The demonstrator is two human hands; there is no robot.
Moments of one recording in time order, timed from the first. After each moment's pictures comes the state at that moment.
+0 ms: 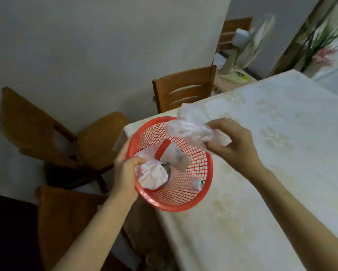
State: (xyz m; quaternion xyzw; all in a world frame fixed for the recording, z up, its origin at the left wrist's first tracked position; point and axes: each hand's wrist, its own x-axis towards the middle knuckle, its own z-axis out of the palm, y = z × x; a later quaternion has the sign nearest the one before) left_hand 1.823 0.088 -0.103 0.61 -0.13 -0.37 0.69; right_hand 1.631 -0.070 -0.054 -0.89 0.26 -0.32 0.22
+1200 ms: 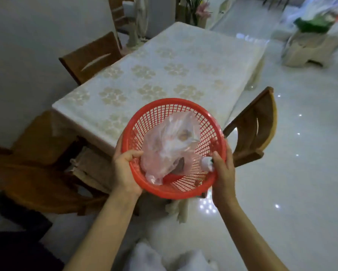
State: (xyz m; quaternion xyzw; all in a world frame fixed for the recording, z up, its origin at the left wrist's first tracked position) left_hand 1.571 0.325 -0.096 0.46 -0.18 -0.56 0.66; right_hand 1.381 0.341 -0.136 -0.35 0.51 -0.61 0.50
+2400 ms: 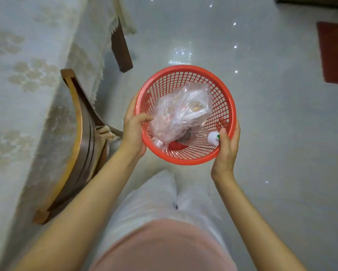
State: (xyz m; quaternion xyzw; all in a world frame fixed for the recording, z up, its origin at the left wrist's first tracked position) left_hand 0.880 0.119 -0.197 0.45 -0.35 -0.72 0.40; right_hand 0.731 0.250 -0.218 -0.13 0.66 -0.68 0.29
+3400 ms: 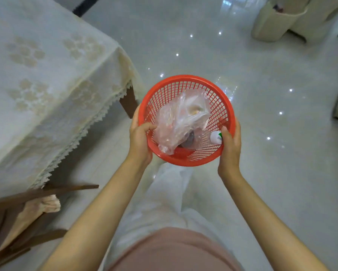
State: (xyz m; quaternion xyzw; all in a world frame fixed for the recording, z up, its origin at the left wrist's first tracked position) left_hand 0.515 -0.359 -0.215 0.51 -0.18 -0.58 0.61; right_hand 0.322 -0.338 -0.218 -0.32 0.60 -0.56 0.47
